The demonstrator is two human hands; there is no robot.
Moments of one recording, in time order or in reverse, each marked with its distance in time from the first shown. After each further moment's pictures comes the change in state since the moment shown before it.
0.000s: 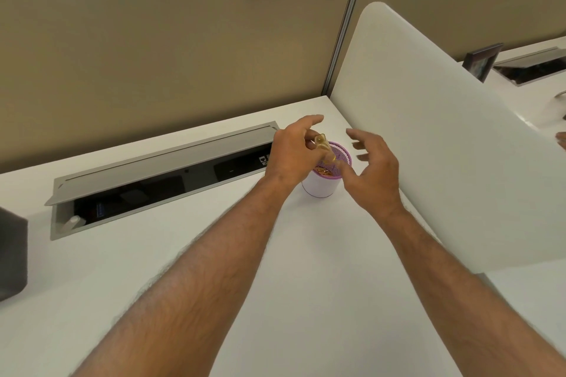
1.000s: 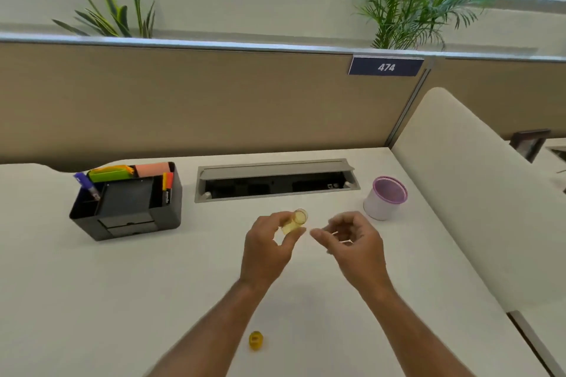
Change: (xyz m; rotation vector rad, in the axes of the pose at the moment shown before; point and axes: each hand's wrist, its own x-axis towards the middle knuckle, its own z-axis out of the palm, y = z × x) left_hand -0.253 -0.033 -0.143 0.152 0.477 0.099; right_hand -0.150 -0.196 0.010 0.450 -0.302 0.240
